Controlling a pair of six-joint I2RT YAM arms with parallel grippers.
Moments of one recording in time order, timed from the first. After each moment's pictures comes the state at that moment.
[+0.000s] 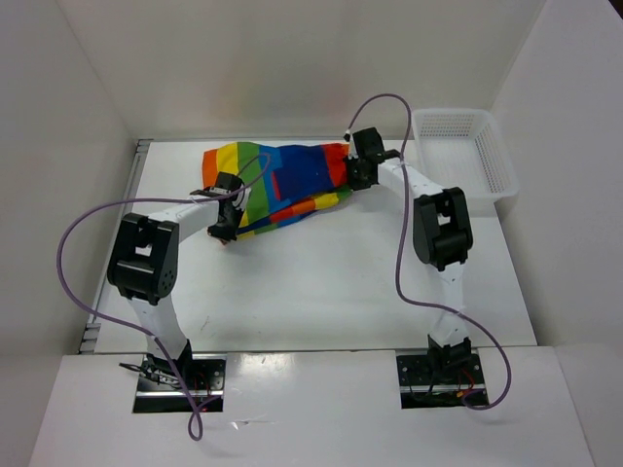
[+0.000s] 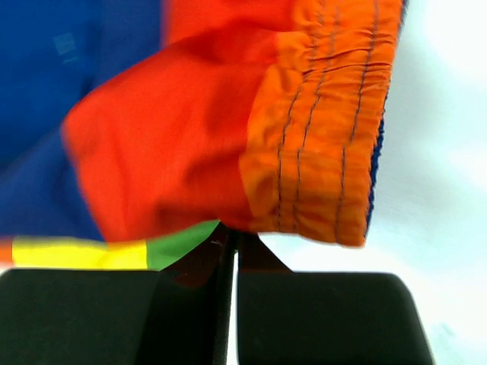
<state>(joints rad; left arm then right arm) -0.22 1.85 1.18 -0.53 -0.17 0.07 0.30 2.22 1.79 -0.46 -0.04 0.09</state>
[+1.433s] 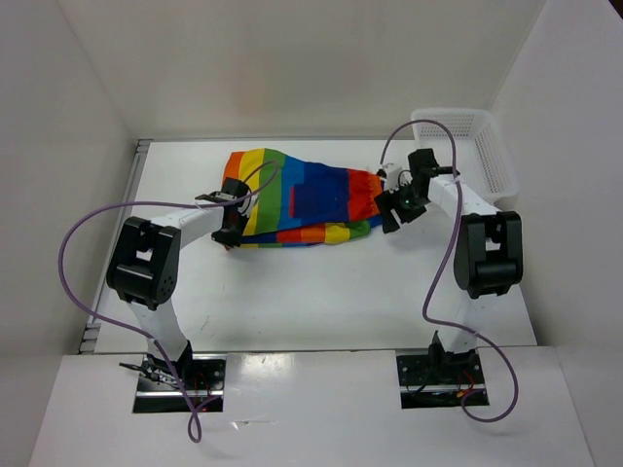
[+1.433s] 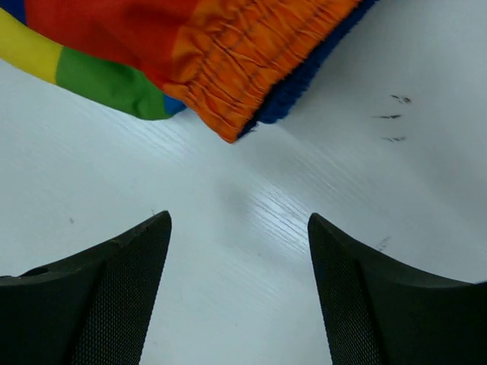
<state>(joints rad) -0.26 1.82 1.14 -0.53 -0.18 0.07 0.07 1.83 1.36 -0.73 -0.31 -0.46</state>
